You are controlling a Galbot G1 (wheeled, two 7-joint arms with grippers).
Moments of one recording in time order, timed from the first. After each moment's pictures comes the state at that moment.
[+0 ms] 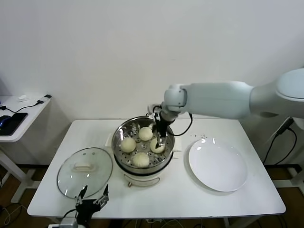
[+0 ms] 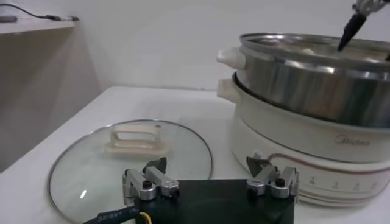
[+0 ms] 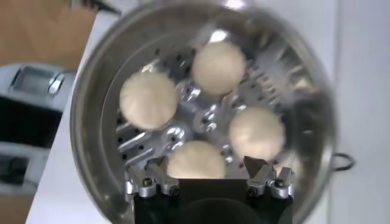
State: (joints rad) left arm 1.76 -1.48 -0.61 -2.07 -0.18 0.20 0.00; right arm 0.77 1.22 -1.63 1.27 0.97 -0.36 -0.77
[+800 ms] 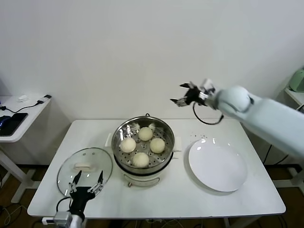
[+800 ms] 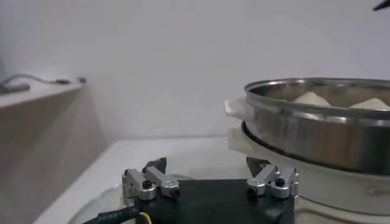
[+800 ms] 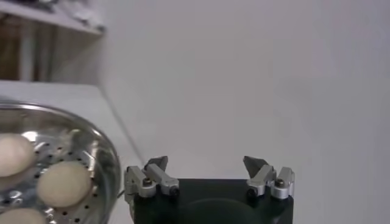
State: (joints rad) left arm 1.68 -1.41 -0.64 -2.01 -0.14 0.01 0.01; right arm 0.05 0.63 -0.68 1.55 0.84 -0.28 -0.14
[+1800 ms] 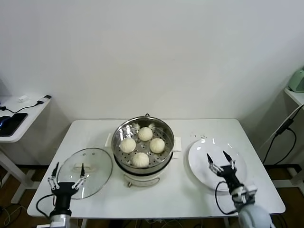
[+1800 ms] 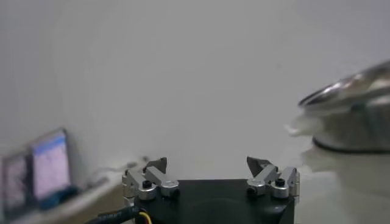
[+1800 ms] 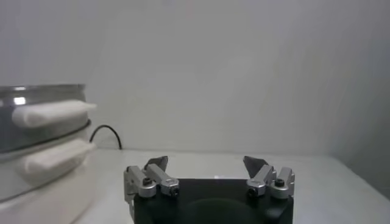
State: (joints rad) left arm 1.64 -1.38 -0.69 -1.87 0.30 -0.29 -0.25; right arm -1.38 1.11 0.47 1.59 0.48 0.22 -0.07
